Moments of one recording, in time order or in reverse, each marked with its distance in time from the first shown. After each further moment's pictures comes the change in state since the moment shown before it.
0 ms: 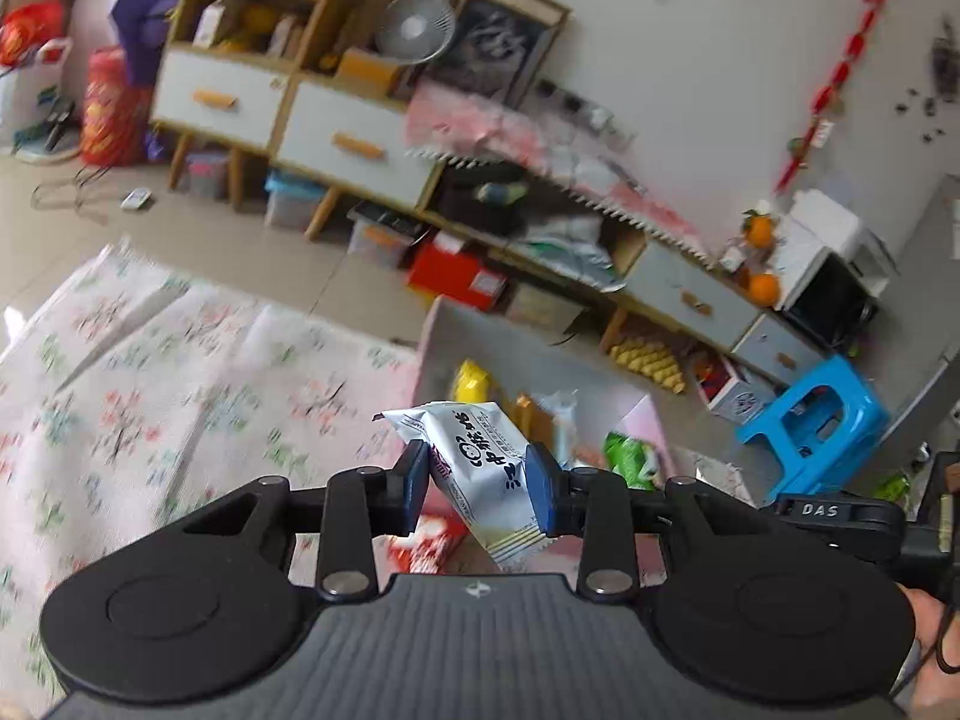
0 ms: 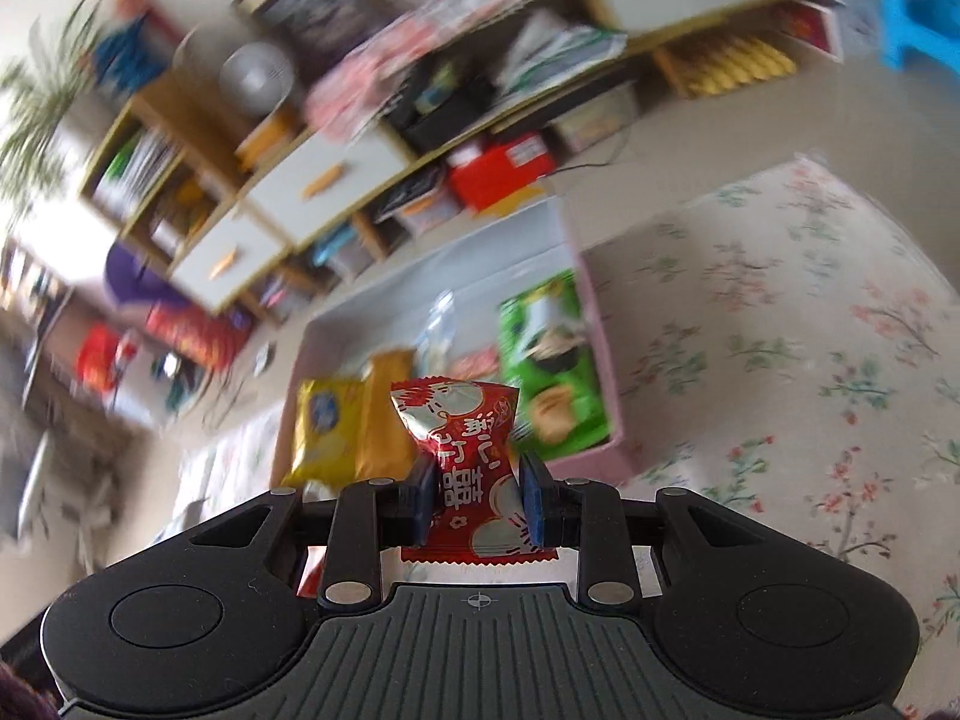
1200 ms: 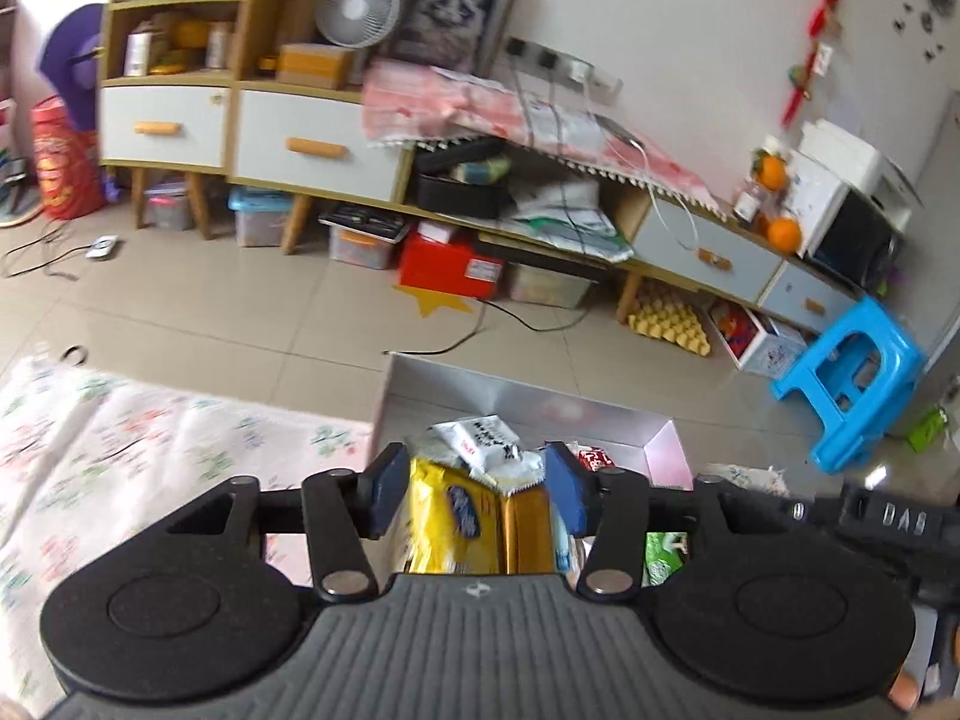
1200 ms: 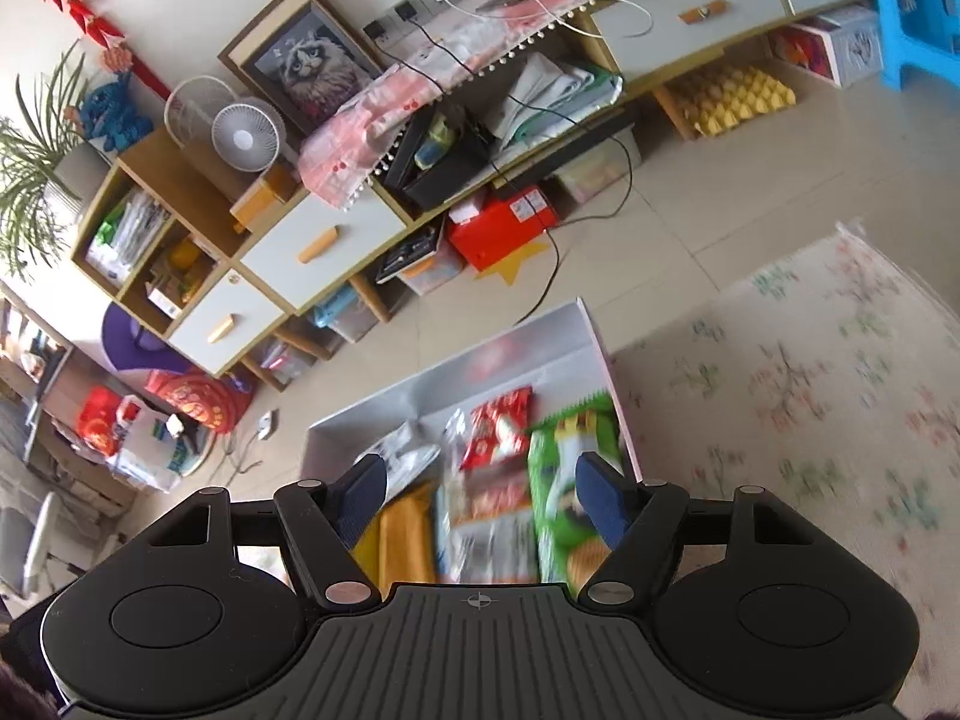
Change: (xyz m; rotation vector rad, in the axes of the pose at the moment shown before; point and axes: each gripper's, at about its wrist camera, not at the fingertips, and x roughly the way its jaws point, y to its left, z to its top) left arm 0.044 -0.042 0.035 0.106 0.076 0.073; right arm 0.005 0.024 0.035 0.012 -0.050 0.038
